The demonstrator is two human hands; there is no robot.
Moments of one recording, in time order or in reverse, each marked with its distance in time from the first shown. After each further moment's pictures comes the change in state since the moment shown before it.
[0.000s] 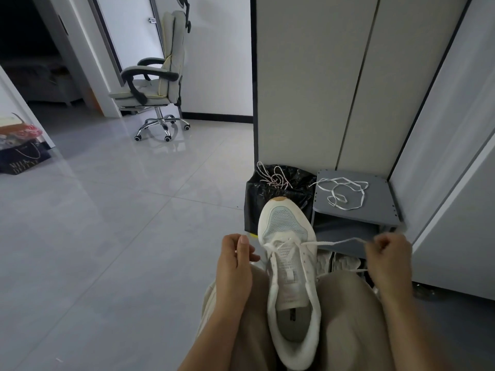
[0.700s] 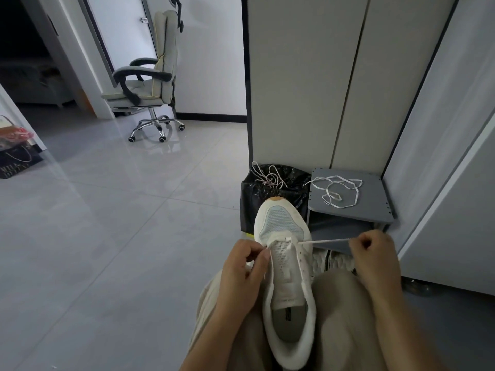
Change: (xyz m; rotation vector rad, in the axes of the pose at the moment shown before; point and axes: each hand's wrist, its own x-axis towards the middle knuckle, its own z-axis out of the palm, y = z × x) left_hand -0.010 0.000 0.001 0.147 -0.182 0.322; right_hand -0.005 -0.002 0.007 -0.106 -0.104 0.028
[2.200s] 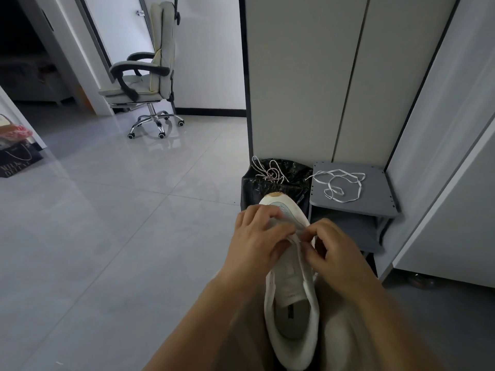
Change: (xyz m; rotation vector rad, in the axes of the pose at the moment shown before) left_hand 0.049 0.005 0.008 0.533 -0.042 0.700; right_hand -0.034 -0.052 0.005 0.022 -0.360 -0.655
